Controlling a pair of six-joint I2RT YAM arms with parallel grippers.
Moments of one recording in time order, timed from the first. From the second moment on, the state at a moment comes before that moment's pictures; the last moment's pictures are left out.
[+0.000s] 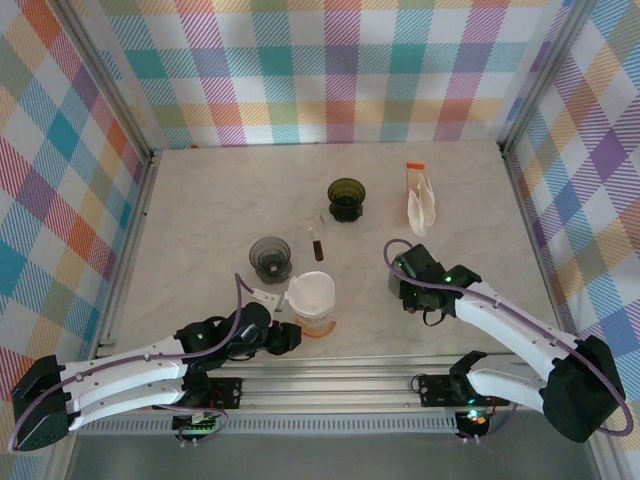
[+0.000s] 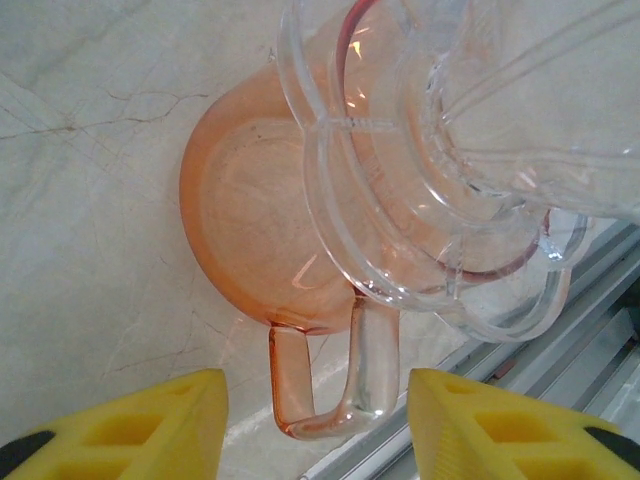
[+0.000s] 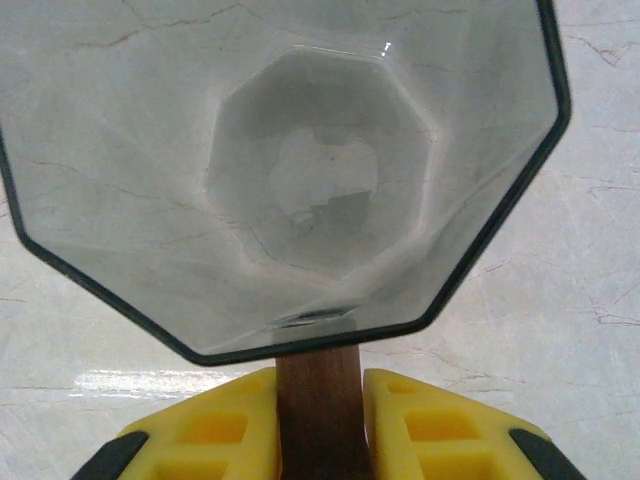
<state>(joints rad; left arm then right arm) -1.07 0.77 0.31 -0.28 -0.06 -0.79 0.61 1.08 0.69 -0.81 0.21 0.55</state>
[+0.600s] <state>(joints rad) -1.07 0.88 0.32 -0.21 -0.06 -0.75 0.61 1.04 0.69 -0.82 0.21 0.55</state>
